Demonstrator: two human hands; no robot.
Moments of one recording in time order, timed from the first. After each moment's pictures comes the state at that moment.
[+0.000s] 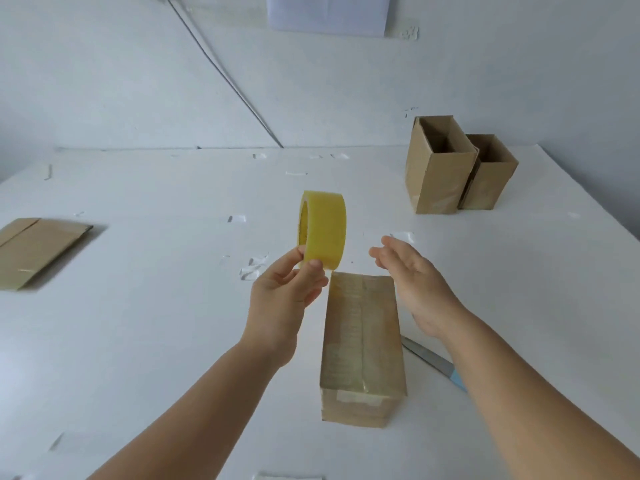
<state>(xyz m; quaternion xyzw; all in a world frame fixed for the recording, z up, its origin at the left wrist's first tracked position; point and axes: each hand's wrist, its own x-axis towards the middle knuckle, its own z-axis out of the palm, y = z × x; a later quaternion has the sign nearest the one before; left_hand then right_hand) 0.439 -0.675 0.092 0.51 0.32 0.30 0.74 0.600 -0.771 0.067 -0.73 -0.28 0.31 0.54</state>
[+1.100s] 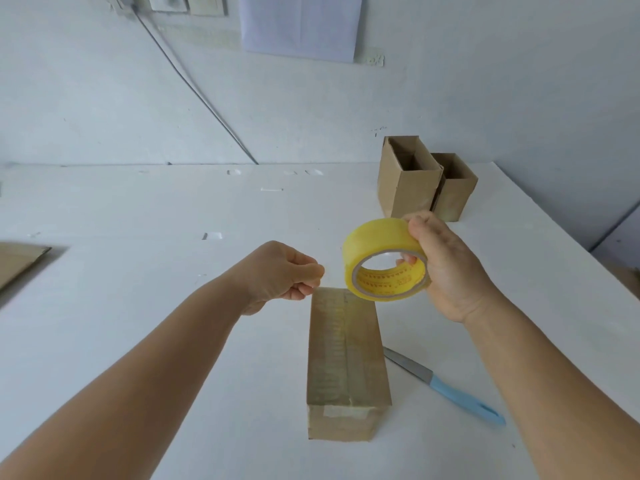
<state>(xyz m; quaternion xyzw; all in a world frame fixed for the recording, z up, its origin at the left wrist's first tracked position) 0.470 -0.618 0.128 0.74 0.29 0.03 0.60 0.612 -0.796 0.133 -0.64 -0.29 0.24 0.67</state>
